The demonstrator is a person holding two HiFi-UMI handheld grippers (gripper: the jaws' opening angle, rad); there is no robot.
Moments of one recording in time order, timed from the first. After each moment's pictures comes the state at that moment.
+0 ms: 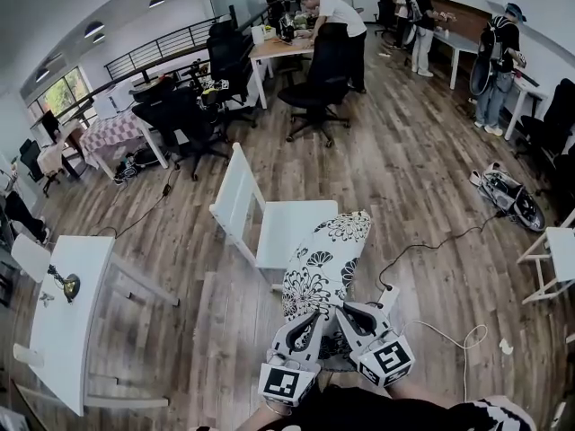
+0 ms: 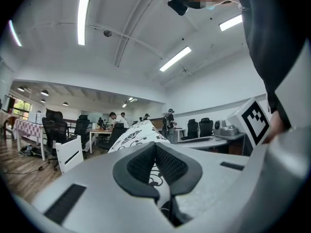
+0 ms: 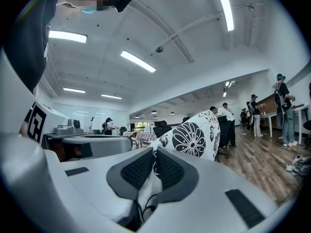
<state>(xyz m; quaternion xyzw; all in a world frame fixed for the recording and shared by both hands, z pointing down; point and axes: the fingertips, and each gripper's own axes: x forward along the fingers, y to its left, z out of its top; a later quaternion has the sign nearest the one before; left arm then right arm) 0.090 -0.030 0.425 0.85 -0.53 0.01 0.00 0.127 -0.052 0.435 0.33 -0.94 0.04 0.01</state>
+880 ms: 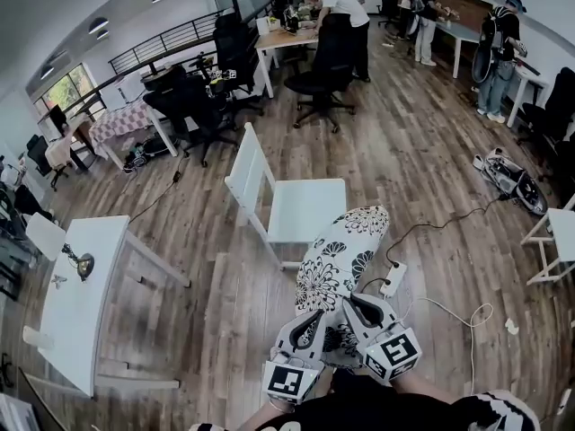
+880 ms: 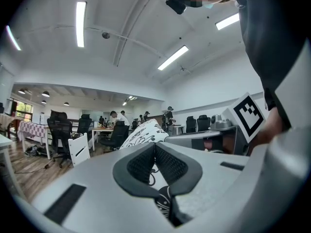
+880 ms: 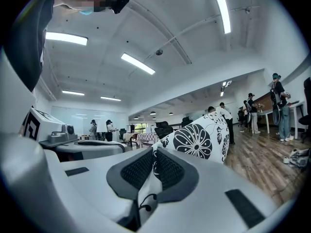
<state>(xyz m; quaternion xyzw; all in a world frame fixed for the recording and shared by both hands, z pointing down) 0.082 0.074 0.433 0.84 -0.54 0.02 -0.01 0.125 0.040 0.434 0.34 -0.94 0.05 0.00</state>
